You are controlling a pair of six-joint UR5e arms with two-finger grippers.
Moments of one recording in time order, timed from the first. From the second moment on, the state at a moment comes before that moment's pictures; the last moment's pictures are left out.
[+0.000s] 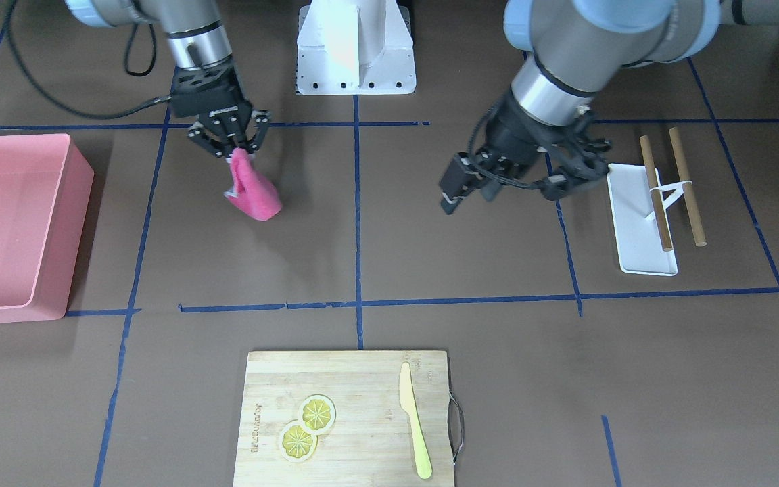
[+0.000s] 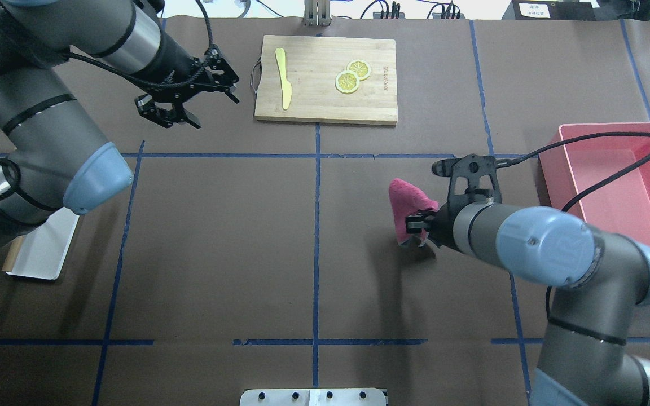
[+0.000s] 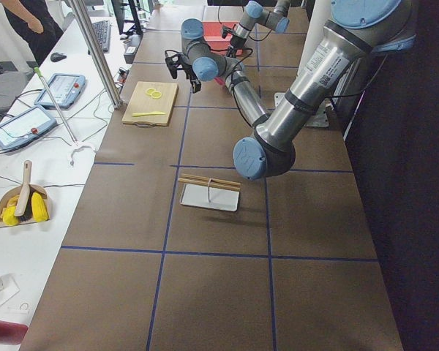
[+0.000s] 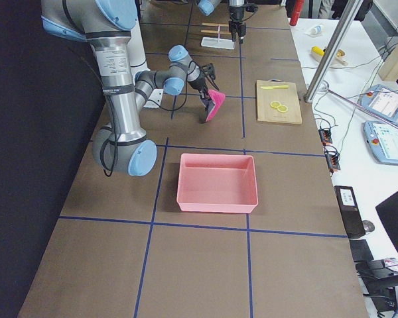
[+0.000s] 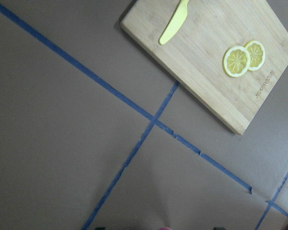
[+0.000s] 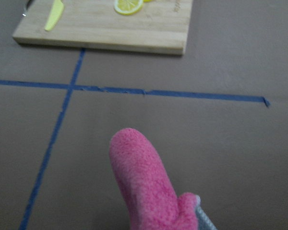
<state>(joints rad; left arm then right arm) -0.90 -2.19 -1.80 -1.70 -2.19 -1.53 0.46 -1.35 2.10 -1.37 1.56 1.20</state>
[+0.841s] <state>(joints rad) -1.04 -1.99 -1.89 -1.69 -2.22 -1.22 0.58 -1.24 1.94 -1.58 2.00 1.24</state>
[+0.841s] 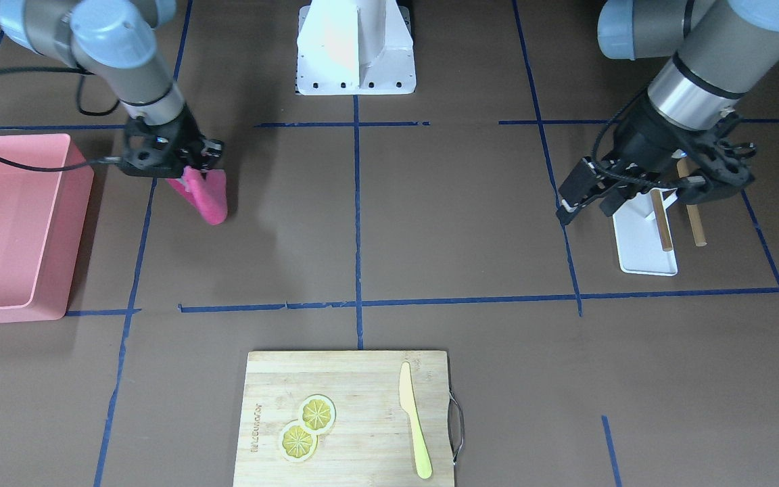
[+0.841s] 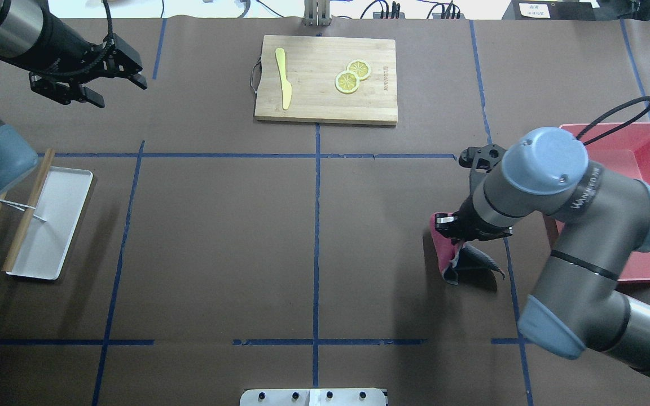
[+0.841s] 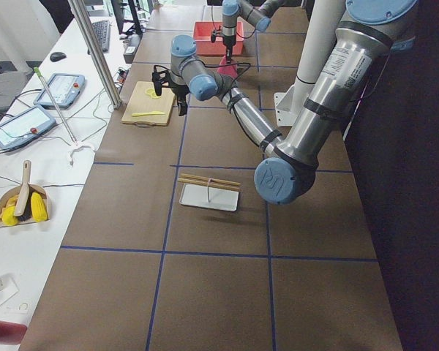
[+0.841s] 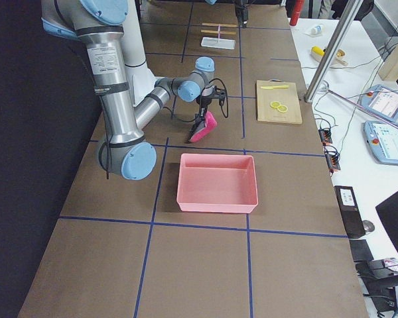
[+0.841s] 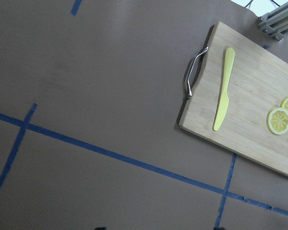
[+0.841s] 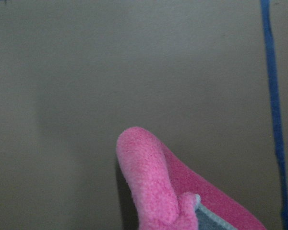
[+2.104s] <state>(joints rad) -1.19 -1.72 -1.96 -1.69 -2.22 -0.69 0.65 -1.37 1.92 -1.57 2.06 1.13</state>
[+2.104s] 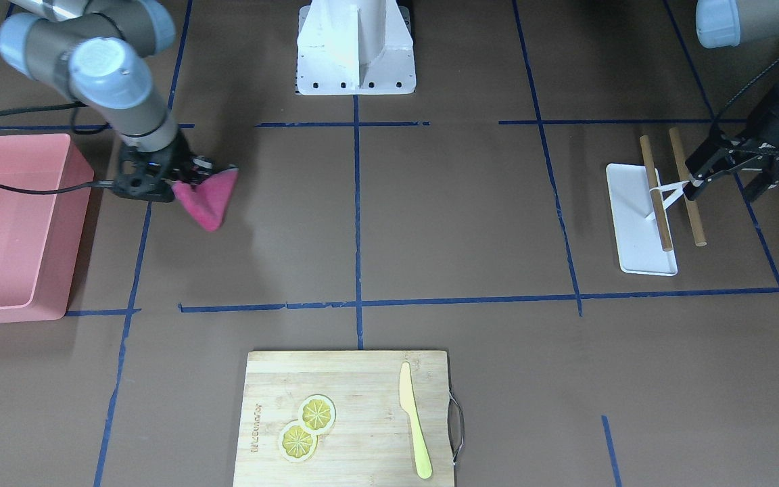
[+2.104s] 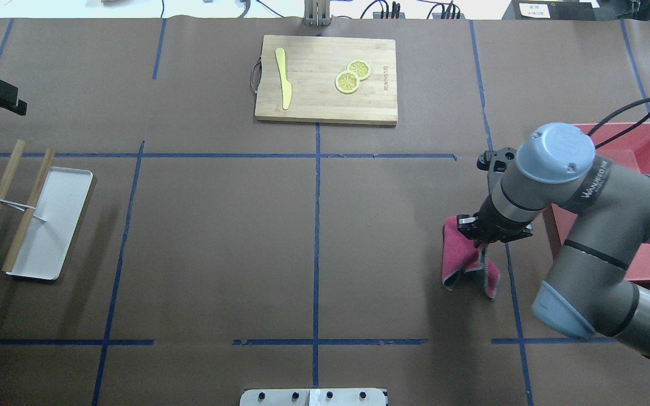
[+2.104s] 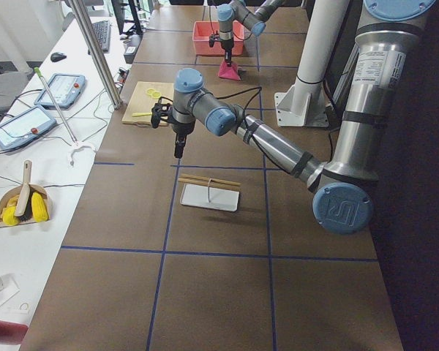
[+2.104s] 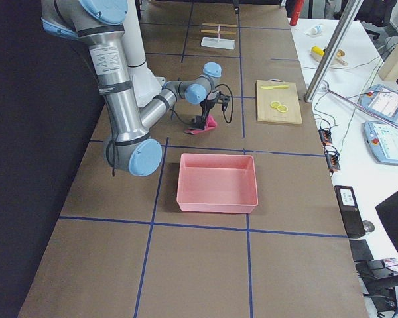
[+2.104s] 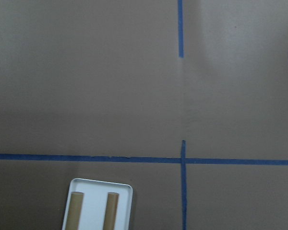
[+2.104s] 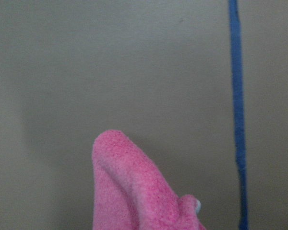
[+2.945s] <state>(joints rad) -1.27 -1.68 -1.96 -1.61 -2.22 -0.45 0.53 -1.00 1.72 -1.57 2.05 1.44</state>
